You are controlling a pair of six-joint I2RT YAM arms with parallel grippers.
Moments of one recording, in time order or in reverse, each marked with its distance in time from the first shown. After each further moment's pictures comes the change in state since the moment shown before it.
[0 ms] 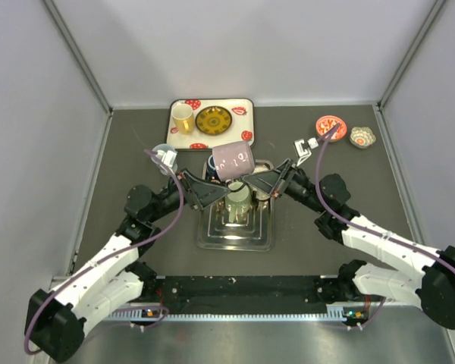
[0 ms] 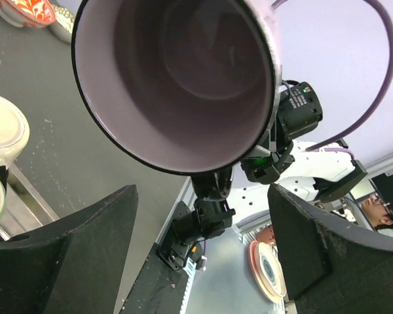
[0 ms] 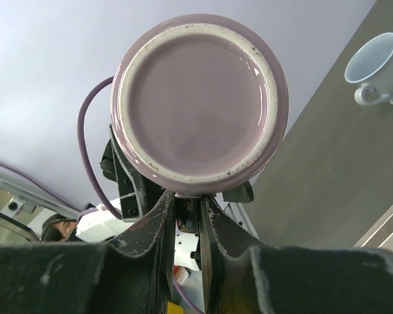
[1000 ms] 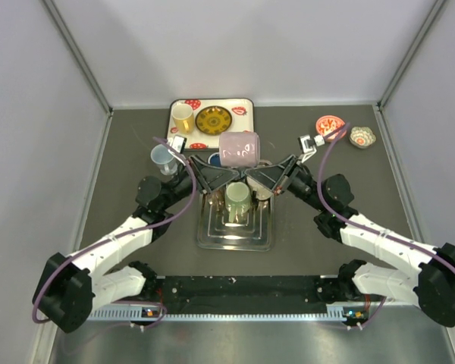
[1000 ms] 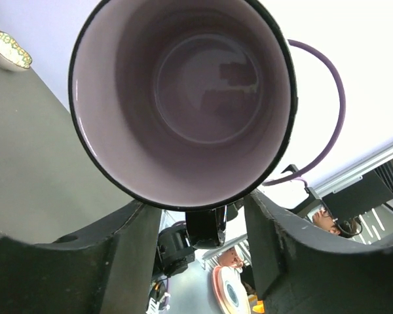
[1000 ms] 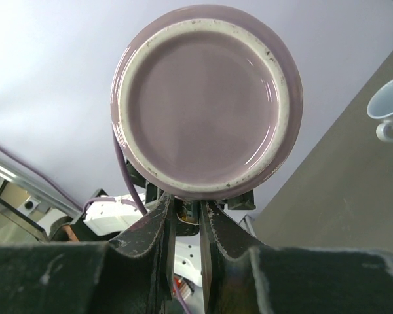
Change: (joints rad) left arm -0.055 0.275 0.077 0.357 -0.037 -0.181; right arm -0.008 0.030 0.001 0.139 -0.010 0.011
